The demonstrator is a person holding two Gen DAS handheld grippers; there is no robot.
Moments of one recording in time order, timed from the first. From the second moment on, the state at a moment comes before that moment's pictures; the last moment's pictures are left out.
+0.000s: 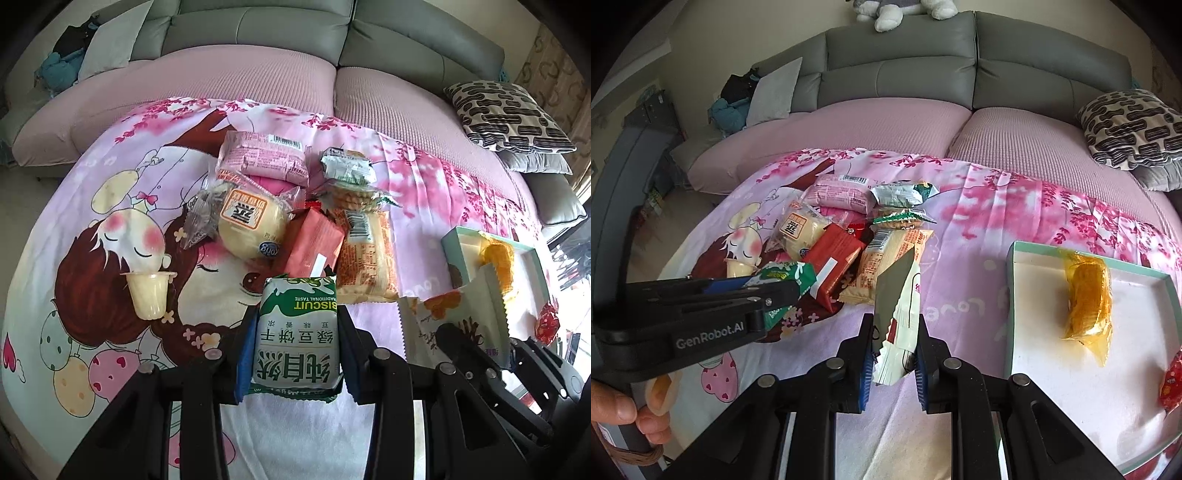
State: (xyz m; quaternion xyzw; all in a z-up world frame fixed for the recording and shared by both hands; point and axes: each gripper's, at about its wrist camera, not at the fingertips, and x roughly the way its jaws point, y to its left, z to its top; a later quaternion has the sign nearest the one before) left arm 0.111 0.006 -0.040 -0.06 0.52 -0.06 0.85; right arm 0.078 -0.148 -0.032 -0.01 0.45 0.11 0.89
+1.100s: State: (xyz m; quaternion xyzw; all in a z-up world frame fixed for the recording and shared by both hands) left arm 0.074 -0.177 0.006 0.07 0.42 -0.23 0.87; right arm 0.008 -0.380 0.028 0.15 0.35 -0.18 0.91
